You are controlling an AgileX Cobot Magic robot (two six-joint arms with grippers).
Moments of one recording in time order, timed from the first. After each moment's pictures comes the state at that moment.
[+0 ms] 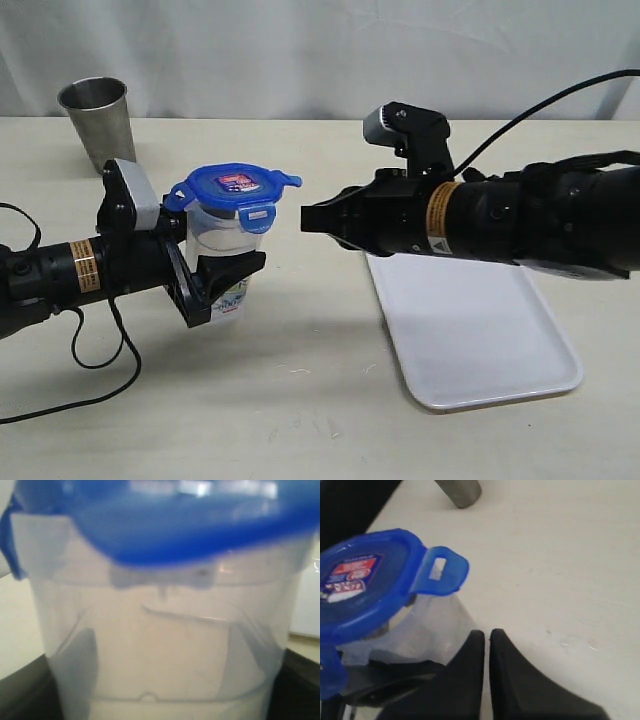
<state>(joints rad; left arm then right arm) -0.03 2.03 -0.66 0.93 -1.19 -0.21 0.49 1.69 -0.83 -0.96 -0.39 1.30</state>
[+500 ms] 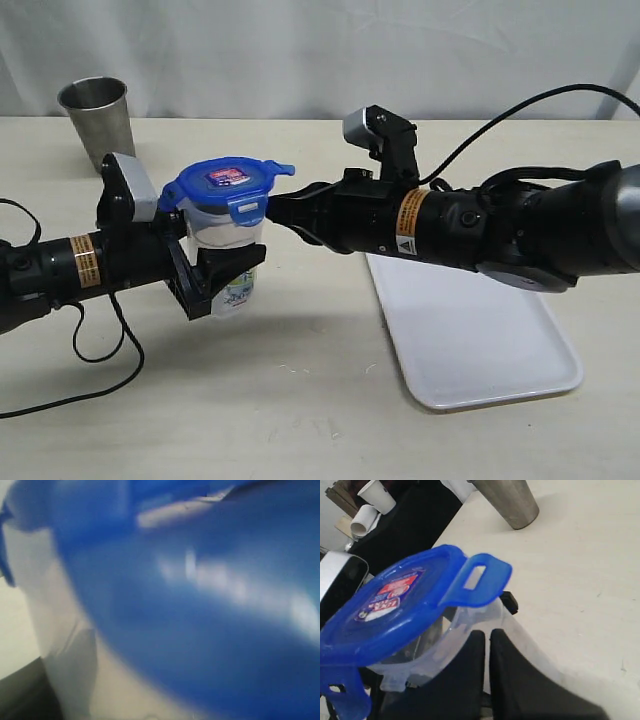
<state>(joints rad) -0.03 2.03 -0.67 0.94 -1.19 -0.26 0.50 1.82 -0.87 -0.81 -0.64 1.20</state>
